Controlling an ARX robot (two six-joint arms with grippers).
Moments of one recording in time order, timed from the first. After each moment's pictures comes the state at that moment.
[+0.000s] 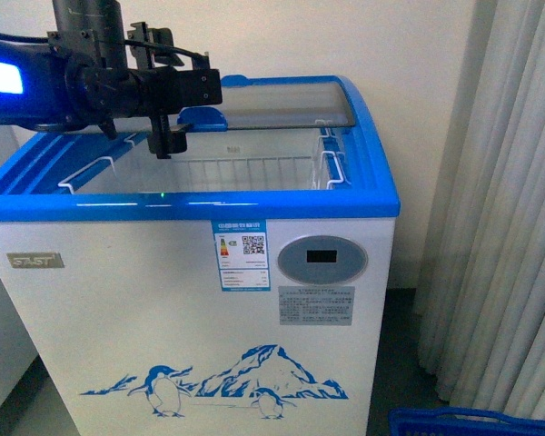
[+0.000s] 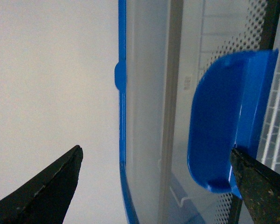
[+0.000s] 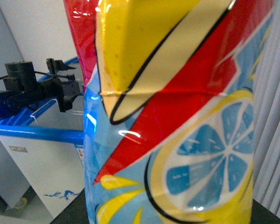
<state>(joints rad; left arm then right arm) -0.13 2.75 2.60 0.07 0.17 1.51 0.15 0.45 0.66 -0.17 0.02 0.09</state>
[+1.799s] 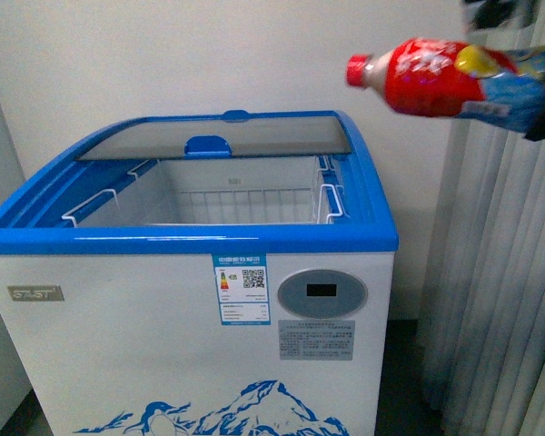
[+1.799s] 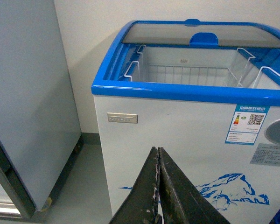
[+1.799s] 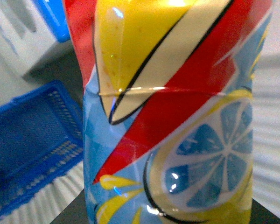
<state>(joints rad) 0.00 0.55 0.03 0.53 0.00 0.00 0.12 1.77 1.70 -0.64 0.15 -1.07</state>
